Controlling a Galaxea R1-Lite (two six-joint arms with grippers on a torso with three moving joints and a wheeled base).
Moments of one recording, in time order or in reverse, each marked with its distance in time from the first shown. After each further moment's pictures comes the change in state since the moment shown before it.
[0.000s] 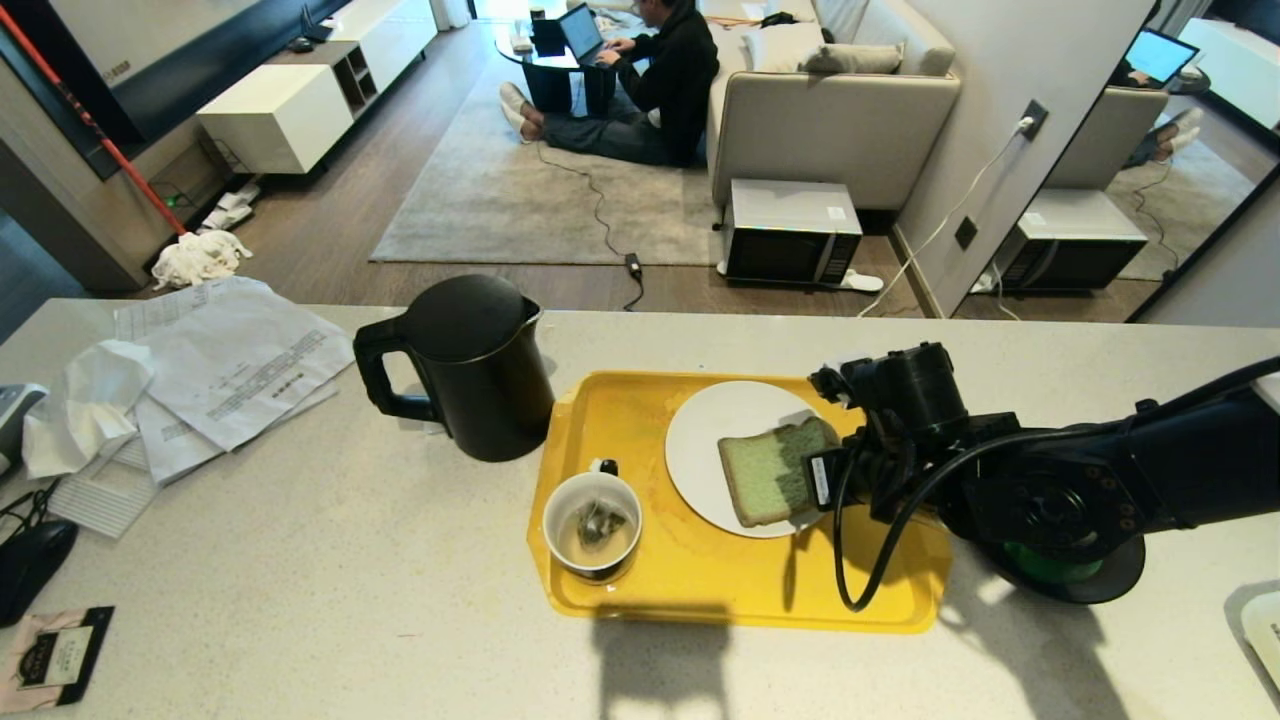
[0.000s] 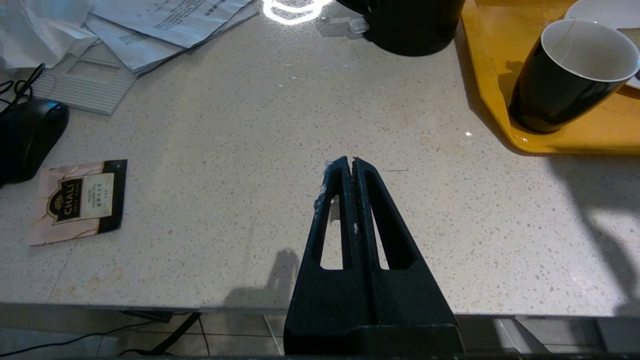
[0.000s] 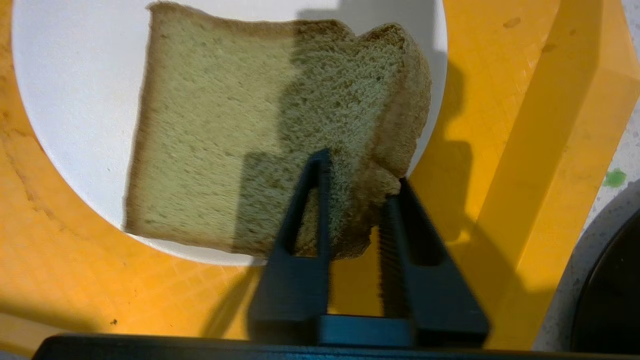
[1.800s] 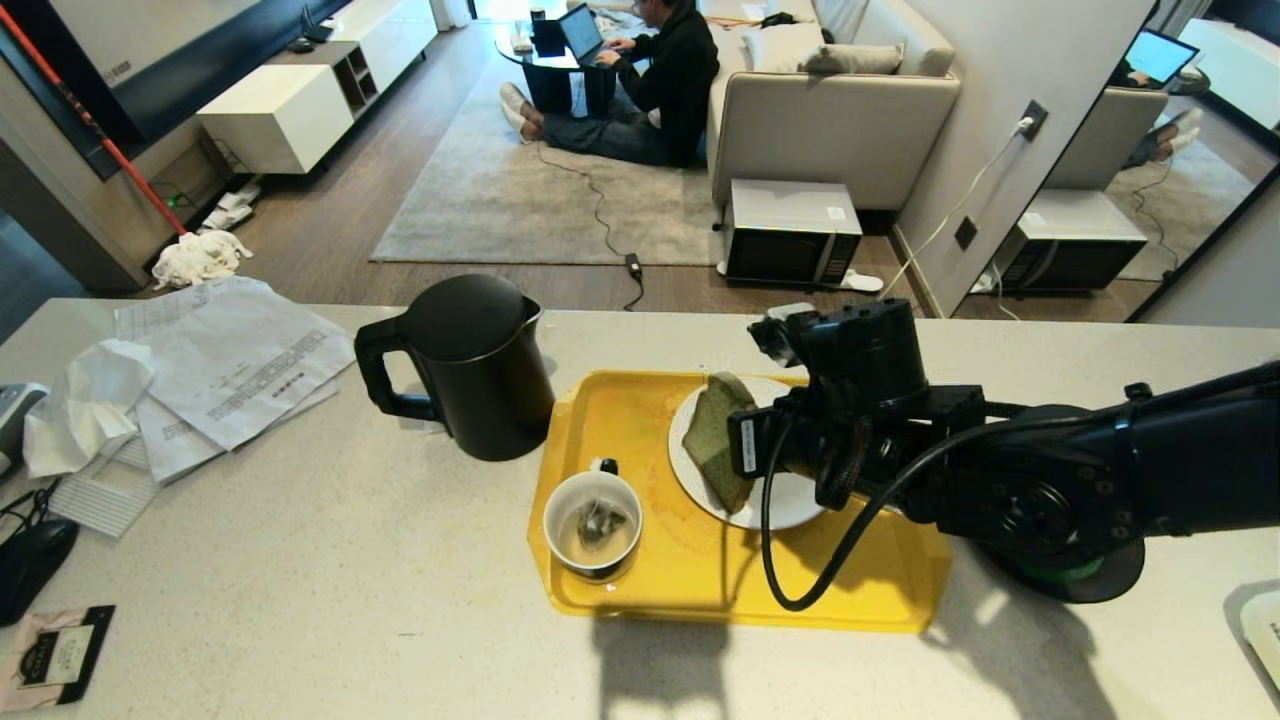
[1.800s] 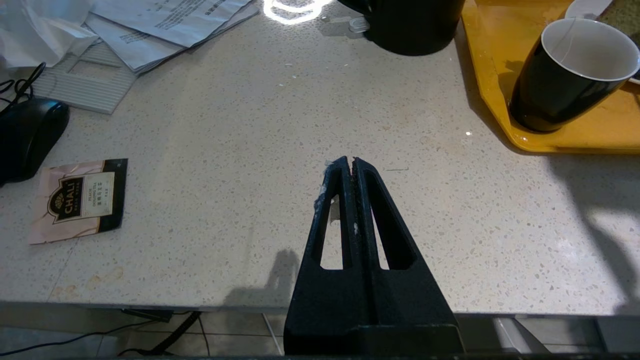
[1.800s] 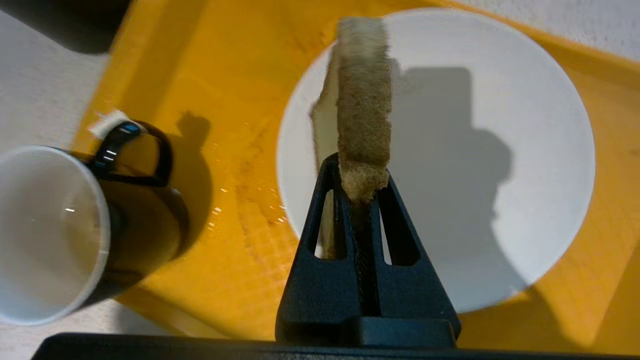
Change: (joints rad) left arm 0.000 0.000 0.000 0.001 0.000 0.000; right arm 0.152 -0.014 -0.116 -0.061 0.054 0.063
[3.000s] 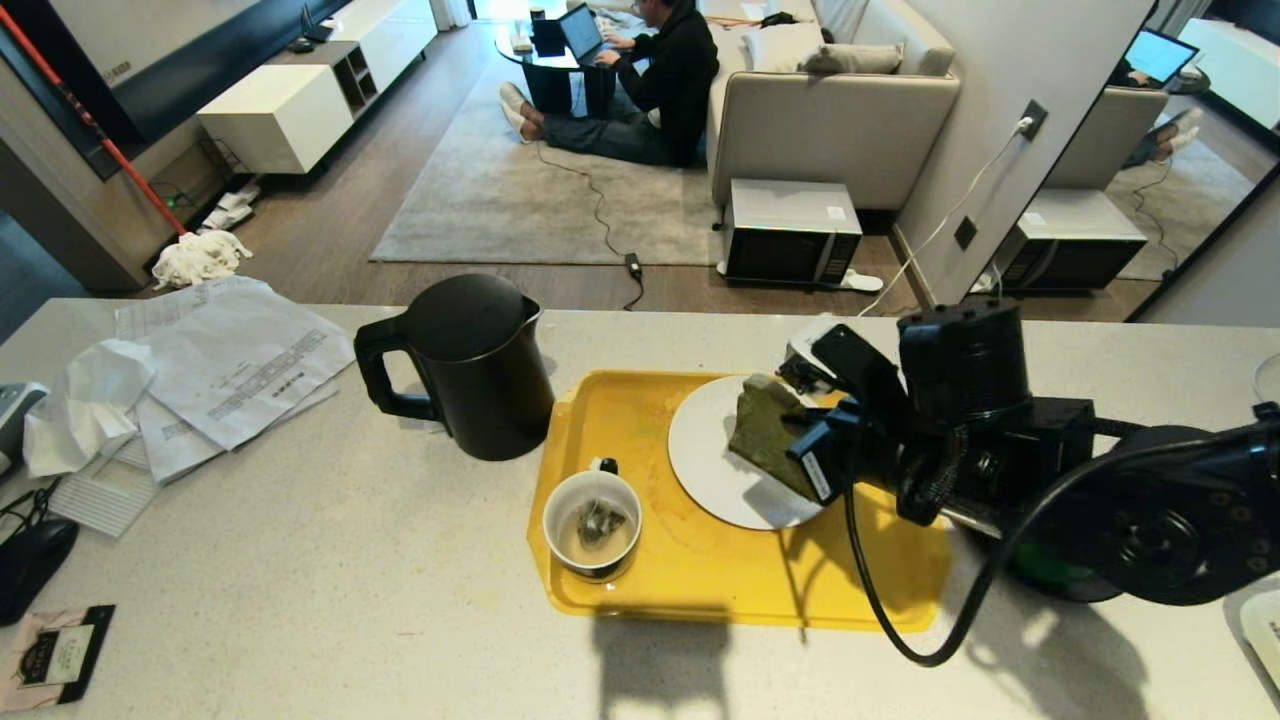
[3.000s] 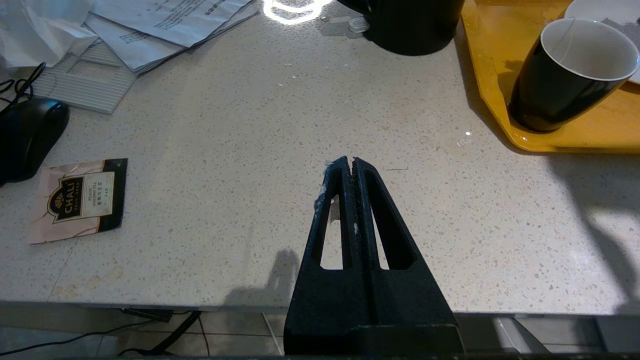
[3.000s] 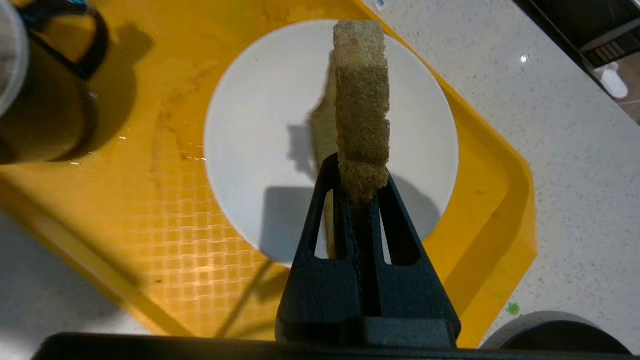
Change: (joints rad) left arm 0.000 0.000 0.000 0.000 0.000 0.000; right arm -0.049 -0.147 0.178 -0.084 0.036 -0.464
